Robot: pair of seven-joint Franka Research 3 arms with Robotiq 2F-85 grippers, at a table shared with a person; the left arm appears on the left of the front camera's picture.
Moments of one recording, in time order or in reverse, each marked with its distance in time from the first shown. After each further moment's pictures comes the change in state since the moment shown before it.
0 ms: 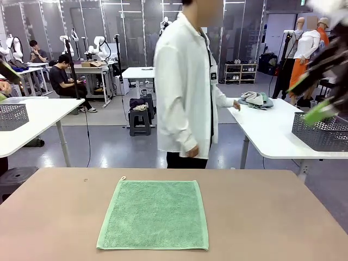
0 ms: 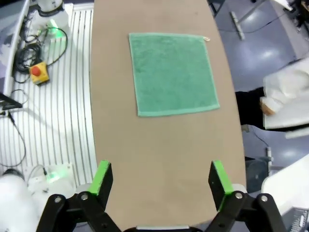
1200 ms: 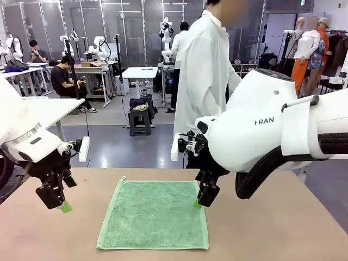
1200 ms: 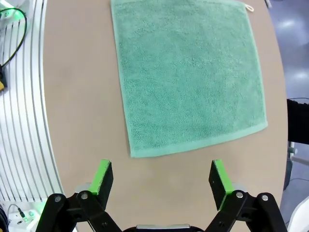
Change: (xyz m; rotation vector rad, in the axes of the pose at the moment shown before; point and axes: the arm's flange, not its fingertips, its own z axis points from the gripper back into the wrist) left arm -0.069 -0.032 -0.239 -0.106 0.335 0.098; right arm 0.021 -0.010 -0.288 0.054 0.190 -0.031
